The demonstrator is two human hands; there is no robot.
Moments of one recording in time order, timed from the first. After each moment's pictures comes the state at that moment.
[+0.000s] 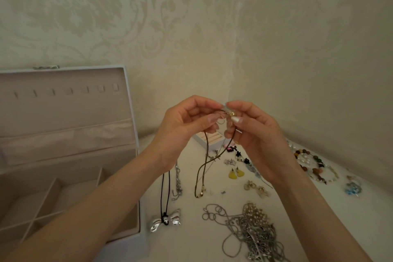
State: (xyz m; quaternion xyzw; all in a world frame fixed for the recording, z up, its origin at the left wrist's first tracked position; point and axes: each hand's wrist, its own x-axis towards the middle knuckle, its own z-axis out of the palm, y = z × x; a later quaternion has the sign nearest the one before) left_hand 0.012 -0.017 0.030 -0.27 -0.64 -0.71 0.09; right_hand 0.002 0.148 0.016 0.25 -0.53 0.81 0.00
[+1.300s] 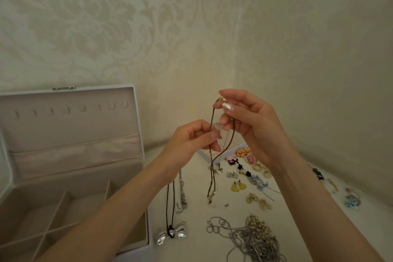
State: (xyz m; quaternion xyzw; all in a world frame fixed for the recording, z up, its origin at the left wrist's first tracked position) left_hand 0.009 -0.023 0.033 -0.22 -0.71 -0.67 0.04; right_hand 0.002 0.135 0.070 0.29 -0.56 0.77 0.02
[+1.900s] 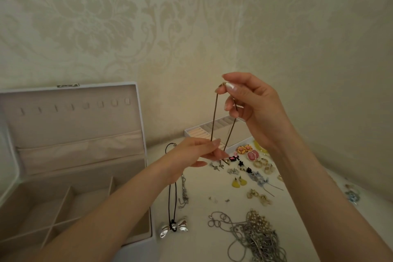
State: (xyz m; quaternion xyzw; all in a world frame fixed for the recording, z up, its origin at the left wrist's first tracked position) left_hand 0.005 -0.023 0.021 -0.11 -0.79 -0.59 -0.13; right_hand -0.003 0.132 0.085 0.29 -0.57 0.76 0.07
